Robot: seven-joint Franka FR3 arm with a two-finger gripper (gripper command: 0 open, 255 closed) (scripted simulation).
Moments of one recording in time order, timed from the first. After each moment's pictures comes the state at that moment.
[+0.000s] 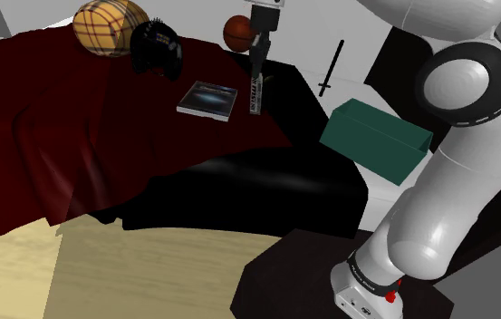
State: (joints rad) arm 0.23 0.12 -0.14 -1.35 0.05 1.39 -0.43
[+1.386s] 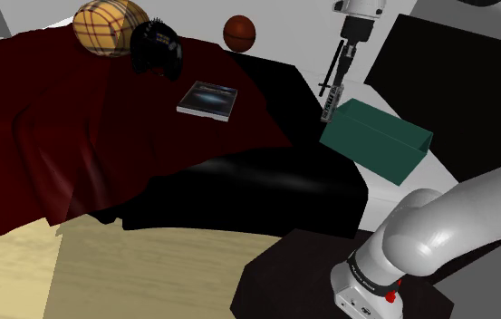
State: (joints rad) arm 0.09 -0.36 -0.30 -1.81 -0.10 1.38 -0.72
